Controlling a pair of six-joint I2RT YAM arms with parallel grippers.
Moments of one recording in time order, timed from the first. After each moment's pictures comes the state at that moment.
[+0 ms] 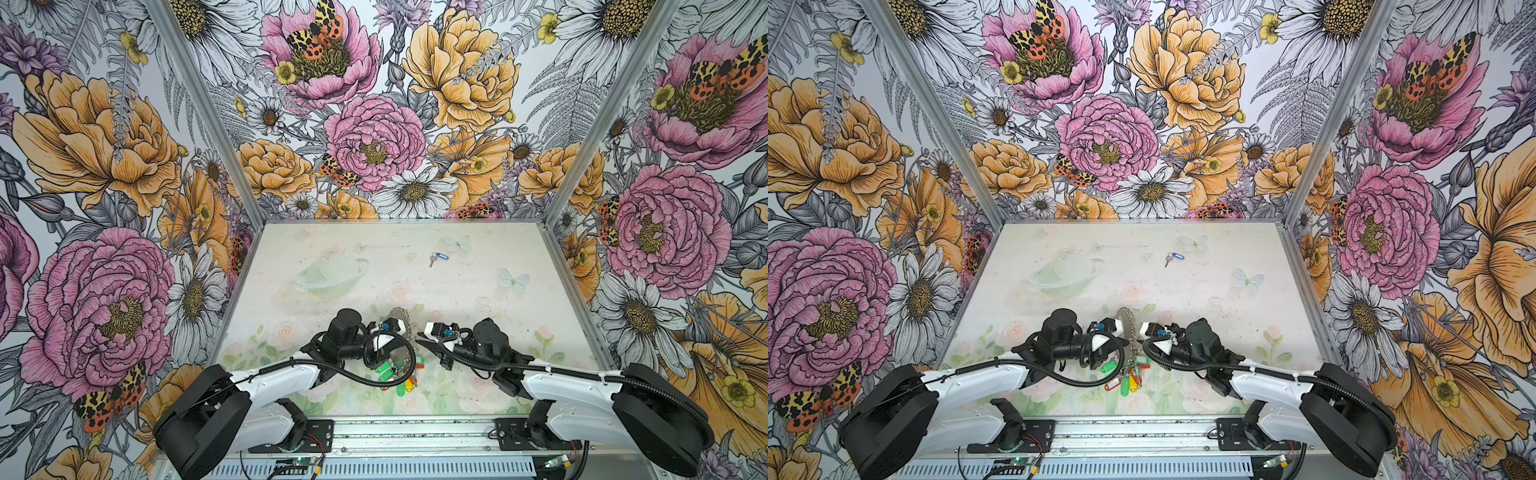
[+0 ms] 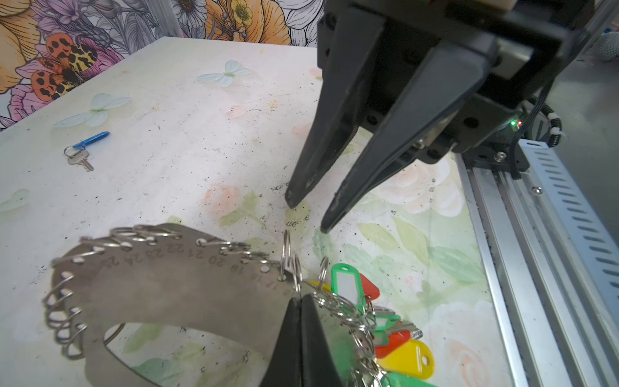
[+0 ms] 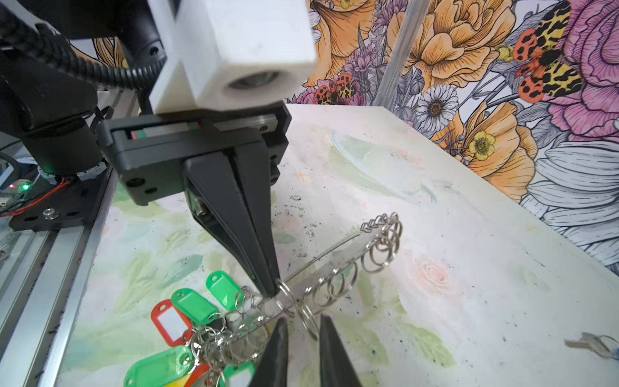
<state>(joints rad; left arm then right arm) -0.70 1.20 0.36 0.35 0.55 0.32 0.80 1.18 0.29 0.58 -0.34 -0.28</state>
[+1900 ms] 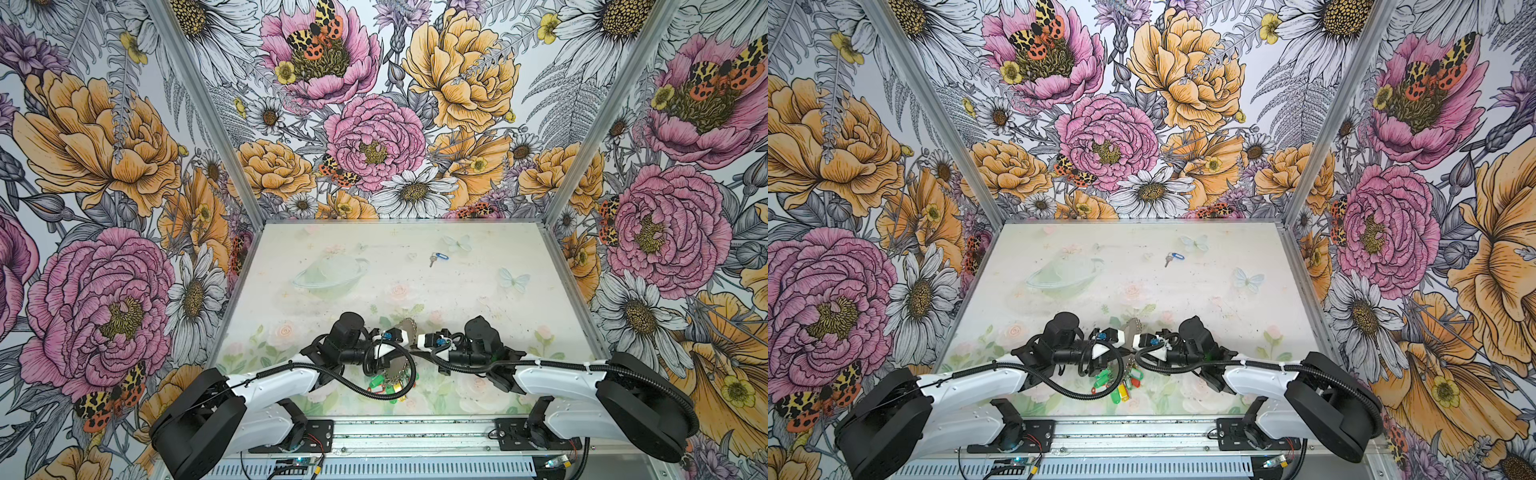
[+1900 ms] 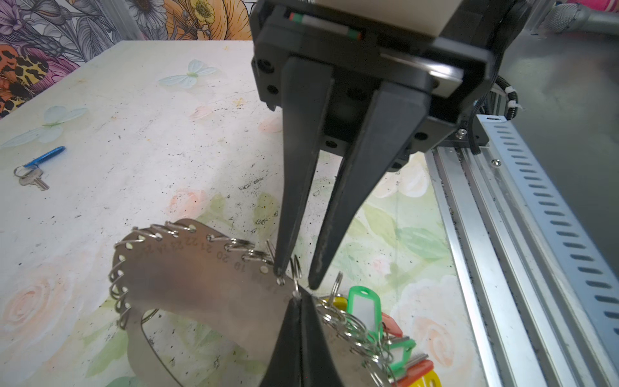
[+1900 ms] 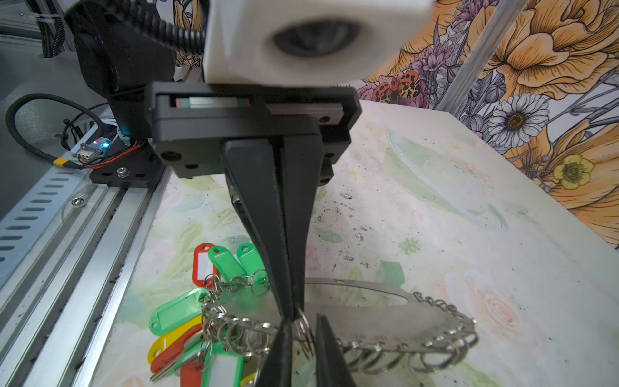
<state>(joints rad) -0.74 1.16 0.36 0.29 0.59 0.39 0.80 1.27 0.33 0.57 -0.53 -0.38</state>
